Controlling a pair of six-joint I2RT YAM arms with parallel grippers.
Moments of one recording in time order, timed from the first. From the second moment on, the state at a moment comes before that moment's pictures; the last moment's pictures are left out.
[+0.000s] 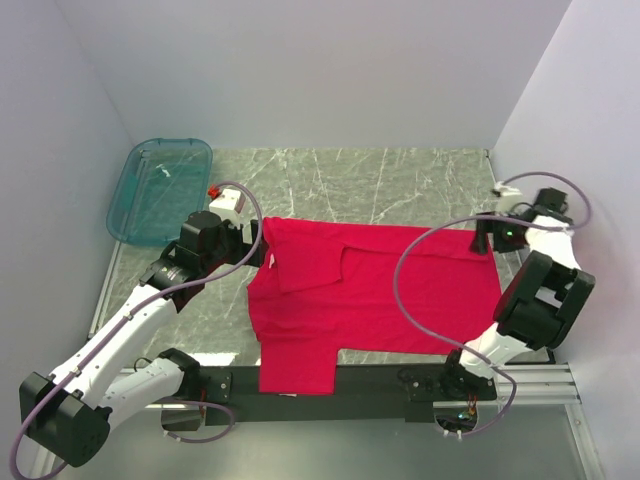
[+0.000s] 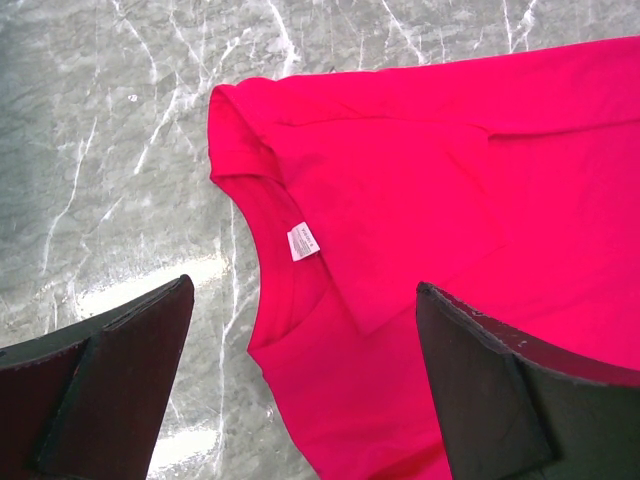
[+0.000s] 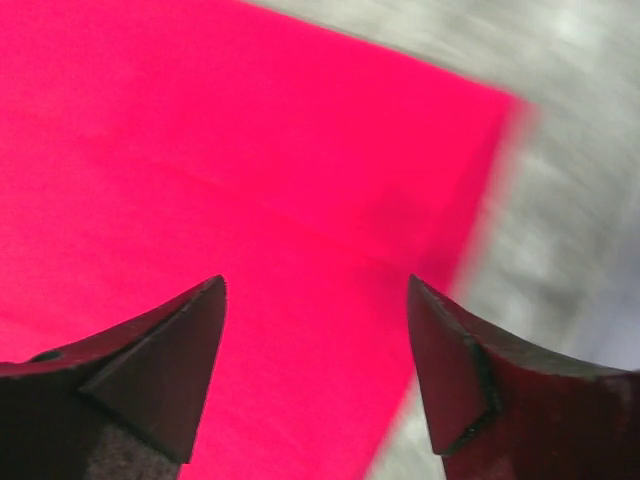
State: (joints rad) left arm -0.47 0.95 0.79 -0.34 -0.05 -0.24; right arm -0.56 1.60 1.14 -0.67 -0.50 -0.60
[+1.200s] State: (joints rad) left arm -0.29 1.62 0.95 -0.20 0.13 -0.59; right arm -0.46 1.32 0.83 -0.74 -0.66 -0.78
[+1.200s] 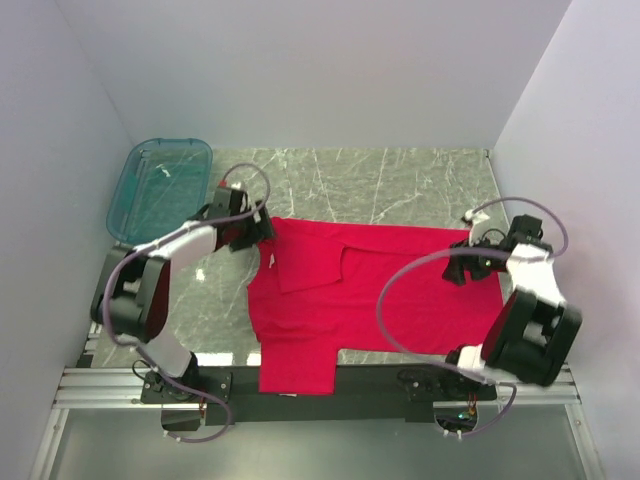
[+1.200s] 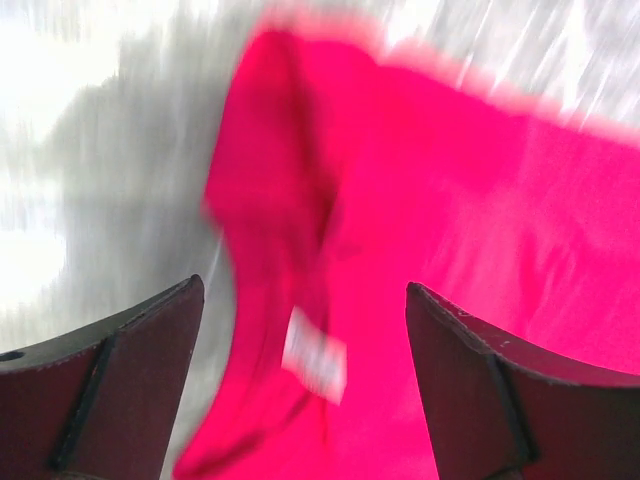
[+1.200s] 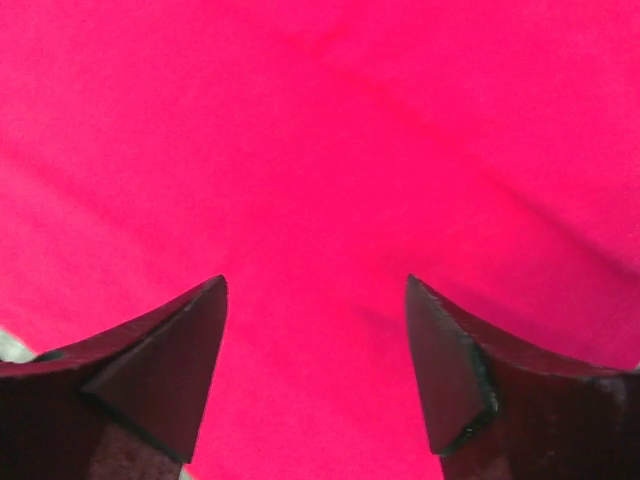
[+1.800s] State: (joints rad) left arm -0.29 2.01 1.36 -0.28 0.04 -0.43; right arm -0.49 1.72 1.17 -0.65 -0.62 -0.47
